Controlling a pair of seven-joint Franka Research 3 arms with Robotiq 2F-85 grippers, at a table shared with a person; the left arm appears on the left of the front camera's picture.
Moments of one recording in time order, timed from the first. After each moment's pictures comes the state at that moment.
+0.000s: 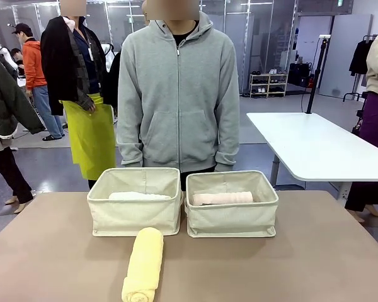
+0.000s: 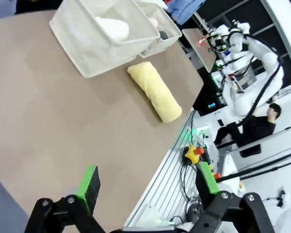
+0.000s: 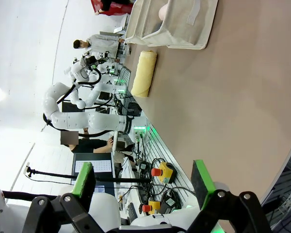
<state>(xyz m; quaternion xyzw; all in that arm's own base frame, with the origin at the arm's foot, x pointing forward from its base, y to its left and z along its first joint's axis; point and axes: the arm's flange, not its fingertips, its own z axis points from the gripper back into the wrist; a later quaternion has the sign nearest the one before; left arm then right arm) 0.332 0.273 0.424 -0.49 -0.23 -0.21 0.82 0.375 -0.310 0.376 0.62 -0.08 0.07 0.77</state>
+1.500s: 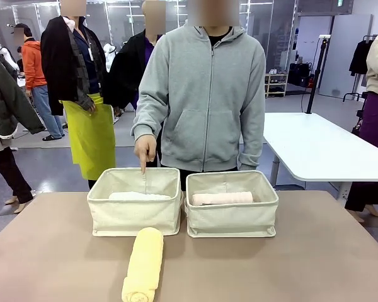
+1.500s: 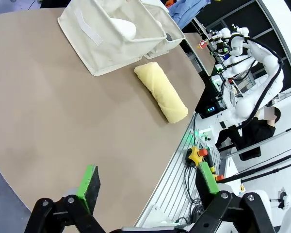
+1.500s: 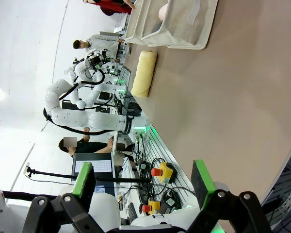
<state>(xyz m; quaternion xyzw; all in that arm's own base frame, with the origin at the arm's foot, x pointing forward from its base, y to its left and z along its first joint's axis) 0.337 0.285 0.401 -0.49 -0.24 -0.20 0.81 0.375 -0.310 0.376 0.62 -0.08 0.07 0.77</state>
